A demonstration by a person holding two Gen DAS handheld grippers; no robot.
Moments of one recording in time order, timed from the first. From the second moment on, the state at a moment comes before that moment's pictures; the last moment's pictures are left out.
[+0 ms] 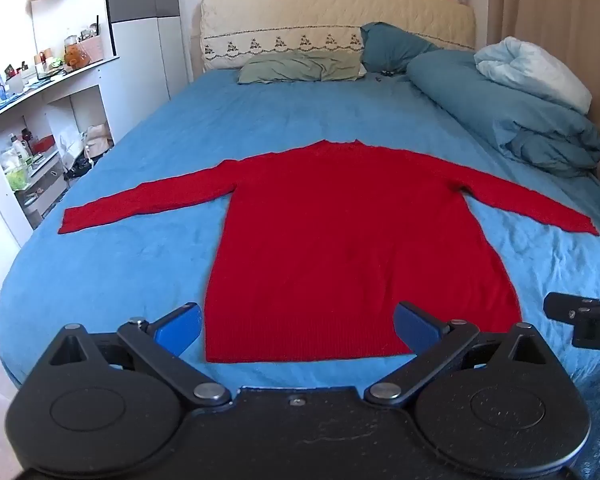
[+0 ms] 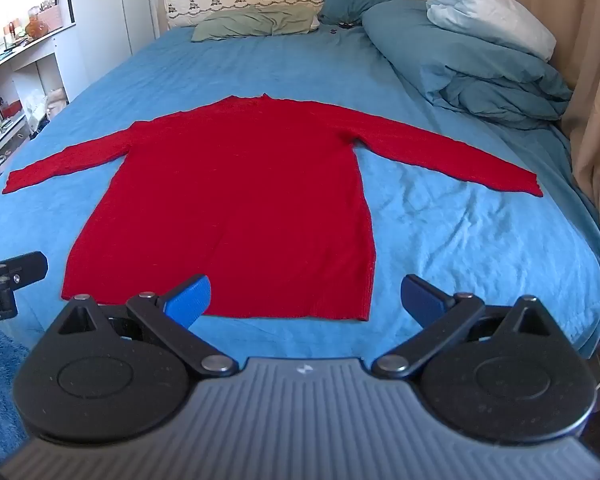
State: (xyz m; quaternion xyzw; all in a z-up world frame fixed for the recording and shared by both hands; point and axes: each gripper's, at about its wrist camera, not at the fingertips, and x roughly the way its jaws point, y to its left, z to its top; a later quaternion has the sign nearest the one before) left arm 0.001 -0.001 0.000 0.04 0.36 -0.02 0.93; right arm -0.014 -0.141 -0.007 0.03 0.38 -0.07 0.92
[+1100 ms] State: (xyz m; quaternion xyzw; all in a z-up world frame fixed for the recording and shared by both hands) left arm -0.005 0.005 0.004 0.02 0.35 -0.01 0.94; right arm -0.015 -0.136 0.003 0.02 0.37 -0.06 0.92
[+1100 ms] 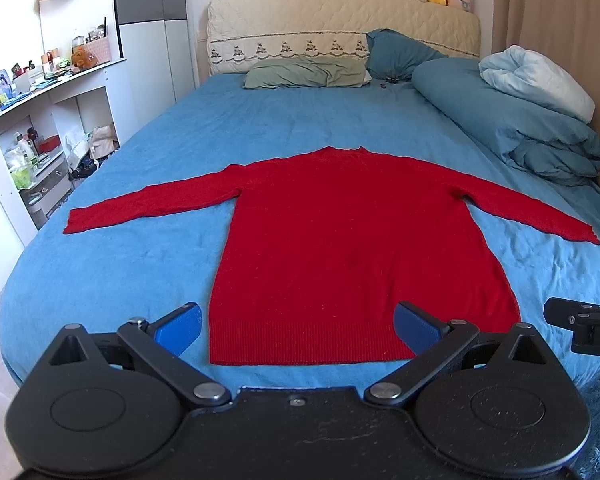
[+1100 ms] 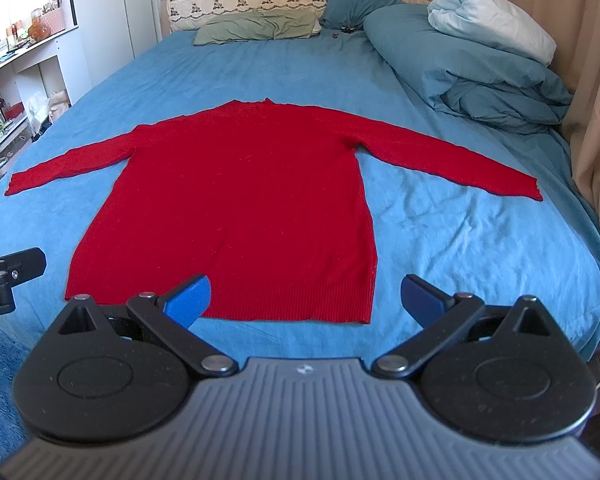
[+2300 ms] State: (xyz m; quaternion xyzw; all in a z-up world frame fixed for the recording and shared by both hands) left arm -0.007 0.006 0.006 0.03 0.35 -0.01 0.94; right arm -0.017 -0.135 0.002 0.02 0.37 -0.06 0.93
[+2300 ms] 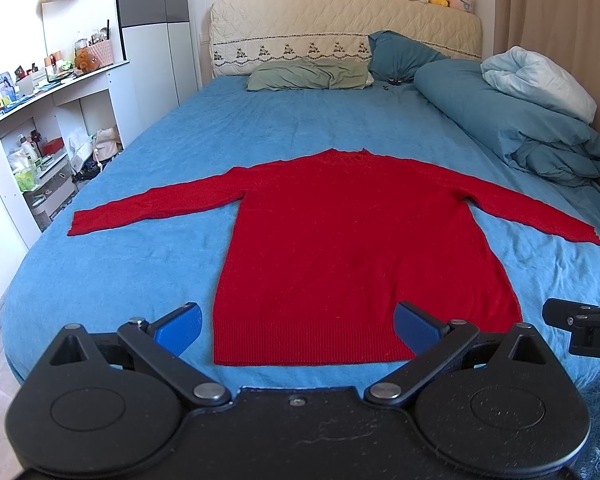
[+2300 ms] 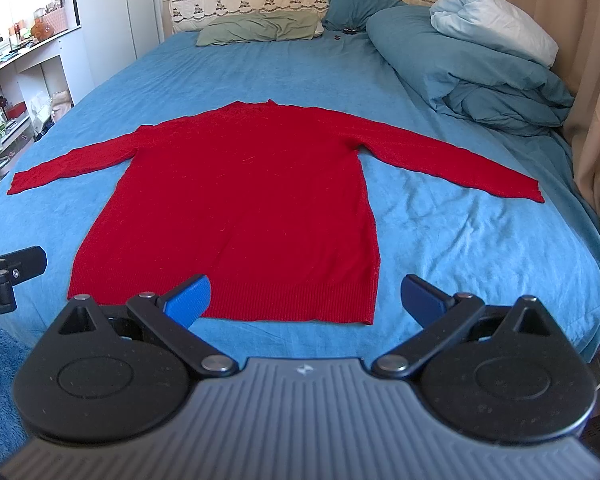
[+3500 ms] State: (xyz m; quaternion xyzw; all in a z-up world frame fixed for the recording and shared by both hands) left arm -0.020 0.021 0.028 0.01 0.32 0.01 0.95; right arm -0.023 -0.123 0.017 0.01 0.35 -0.06 0.93
